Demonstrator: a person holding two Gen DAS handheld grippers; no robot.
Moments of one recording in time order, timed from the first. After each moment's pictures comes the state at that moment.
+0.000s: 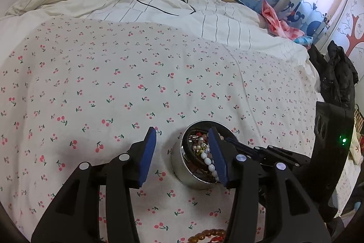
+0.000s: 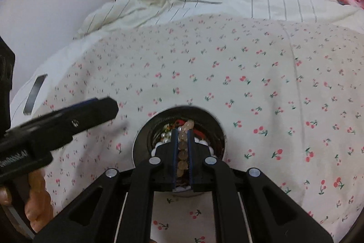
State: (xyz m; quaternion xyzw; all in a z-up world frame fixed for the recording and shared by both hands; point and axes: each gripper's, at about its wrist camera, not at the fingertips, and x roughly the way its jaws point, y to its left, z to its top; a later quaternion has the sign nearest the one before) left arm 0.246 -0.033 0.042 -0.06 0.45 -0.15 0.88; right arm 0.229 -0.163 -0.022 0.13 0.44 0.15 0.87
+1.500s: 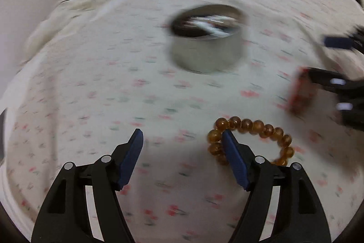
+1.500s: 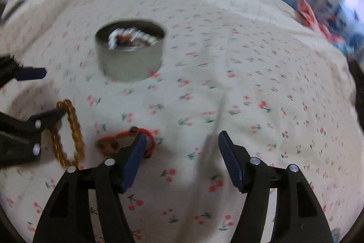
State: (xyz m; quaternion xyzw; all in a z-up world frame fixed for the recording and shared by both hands) left arm 0.140 -0.054 -0.029 0.23 0.47 -0.09 0.85; right arm 0.117 -0.188 -0.047 -0.06 0.46 0.03 0.88
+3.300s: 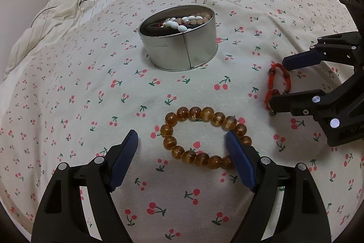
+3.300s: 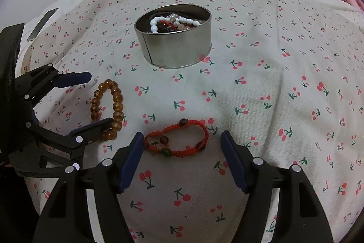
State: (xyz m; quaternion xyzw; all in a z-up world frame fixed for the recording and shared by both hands) left arm 0.118 -0.066 -0.037 0.23 0.46 -0.18 0.84; right arm 0.122 -0.183 -0.066 0.03 0.51 0.17 0.84
